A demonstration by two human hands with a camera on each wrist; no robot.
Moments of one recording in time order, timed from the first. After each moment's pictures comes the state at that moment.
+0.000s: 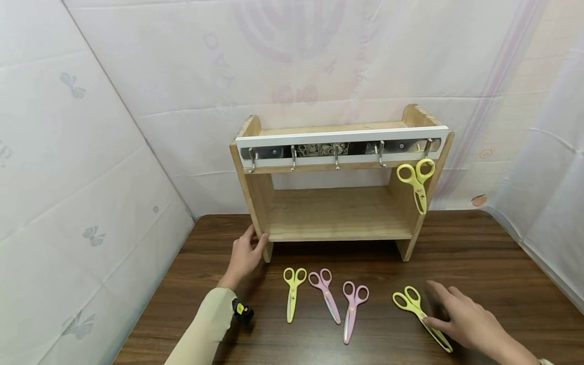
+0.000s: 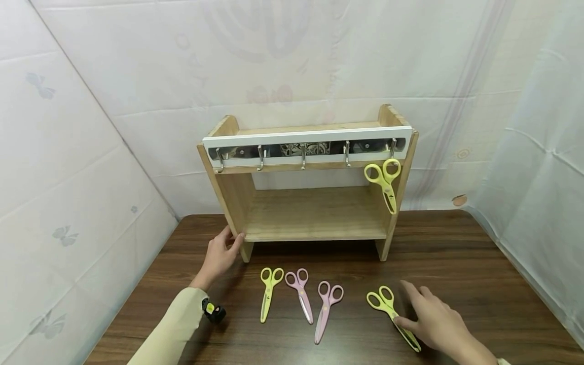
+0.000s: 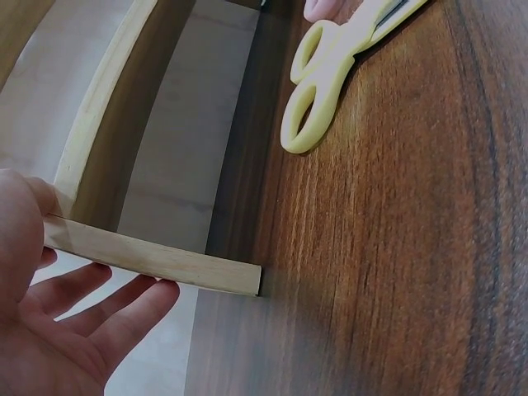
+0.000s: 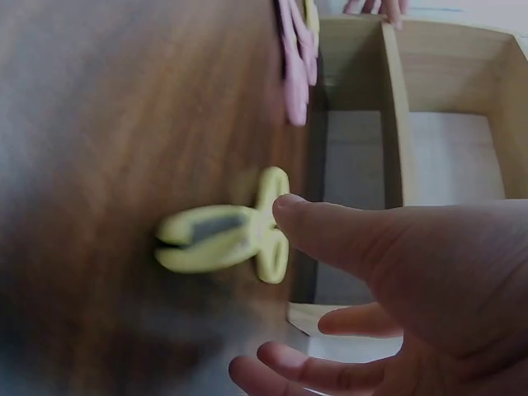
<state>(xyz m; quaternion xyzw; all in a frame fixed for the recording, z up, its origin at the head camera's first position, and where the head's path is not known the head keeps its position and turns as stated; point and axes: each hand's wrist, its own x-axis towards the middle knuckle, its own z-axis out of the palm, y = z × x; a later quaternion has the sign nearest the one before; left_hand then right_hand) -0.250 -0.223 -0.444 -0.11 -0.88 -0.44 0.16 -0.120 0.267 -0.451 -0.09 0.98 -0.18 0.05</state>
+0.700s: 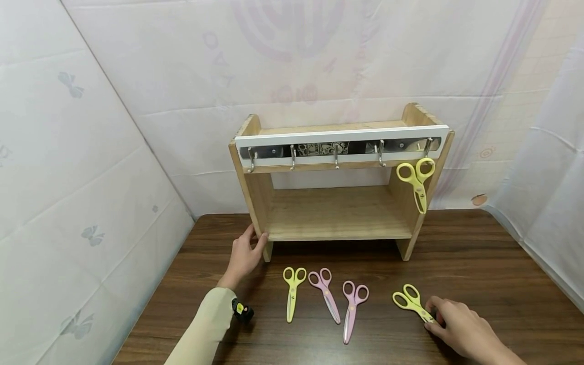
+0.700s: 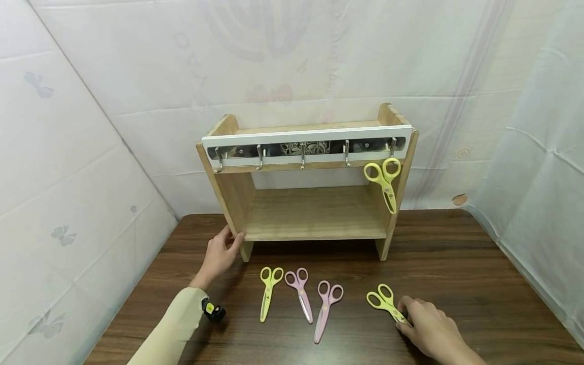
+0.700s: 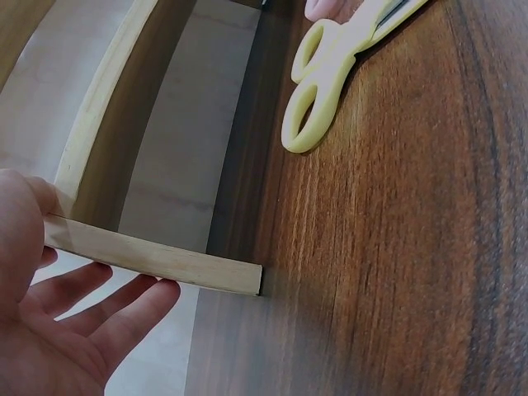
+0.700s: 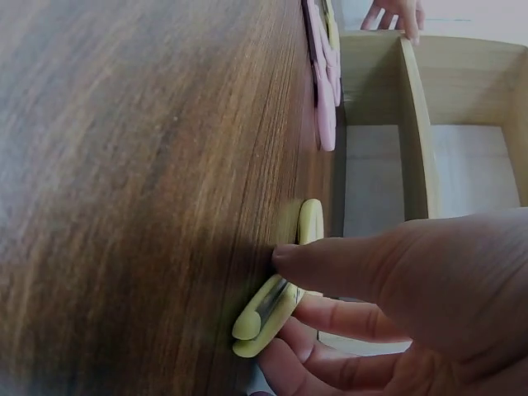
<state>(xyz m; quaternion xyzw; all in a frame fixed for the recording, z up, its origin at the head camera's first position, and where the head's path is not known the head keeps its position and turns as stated) -0.251 -0.223 -0.445 -0.11 -0.88 -0.44 0.17 -0.112 0.252 -0.466 -0.05 0.98 -0.19 0.06</state>
